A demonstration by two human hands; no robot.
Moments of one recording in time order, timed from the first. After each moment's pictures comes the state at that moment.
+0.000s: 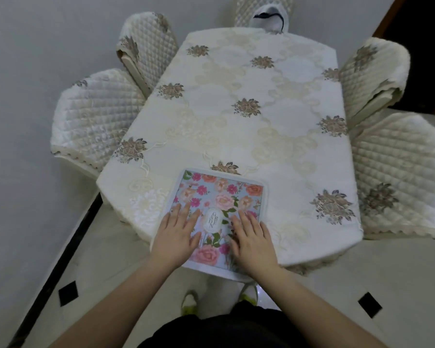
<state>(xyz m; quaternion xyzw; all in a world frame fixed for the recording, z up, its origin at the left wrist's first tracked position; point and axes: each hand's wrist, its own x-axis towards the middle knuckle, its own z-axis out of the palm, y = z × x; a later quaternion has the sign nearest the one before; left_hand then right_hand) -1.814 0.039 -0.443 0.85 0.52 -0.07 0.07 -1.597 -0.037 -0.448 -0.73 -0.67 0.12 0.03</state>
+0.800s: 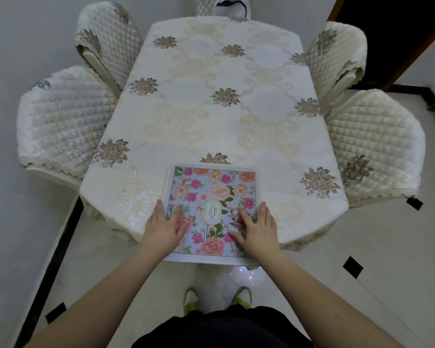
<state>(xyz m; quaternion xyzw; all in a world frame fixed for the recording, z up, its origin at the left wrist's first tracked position) -1.852 0.077 -0.465 0.81 0.54 -0.09 0.19 -1.608 -0.041 -0.454 -0.82 -0.54 0.20 -0.03</state>
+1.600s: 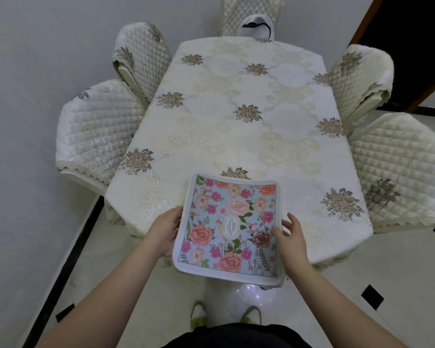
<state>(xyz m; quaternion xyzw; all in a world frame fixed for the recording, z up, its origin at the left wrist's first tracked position) -1.865 0.109 -0.412 0.31 0.58 0.25 0.71 -1.599 -0.029 -0.414 -0.78 -0.20 0.39 0.45</state>
